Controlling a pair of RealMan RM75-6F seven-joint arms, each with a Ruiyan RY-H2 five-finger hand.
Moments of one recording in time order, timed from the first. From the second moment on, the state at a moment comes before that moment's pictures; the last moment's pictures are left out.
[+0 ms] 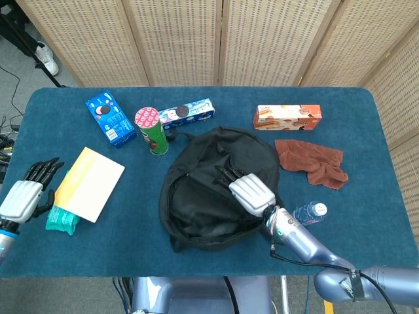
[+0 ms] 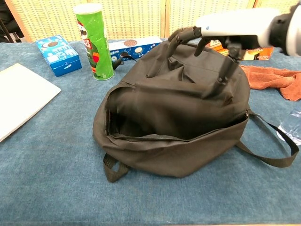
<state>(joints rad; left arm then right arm) -0.36 -1.18 0.08 -1.23 1.52 1.32 -0.42 0.89 -1.19 0.15 -1.96 -1.02 0.86 -0.32</state>
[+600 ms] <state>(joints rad) -0.26 -1.07 0.04 -1.48 1.51 1.42 -0.33 0.66 -1.01 0.02 -1.99 -1.48 1.12 -0.27</state>
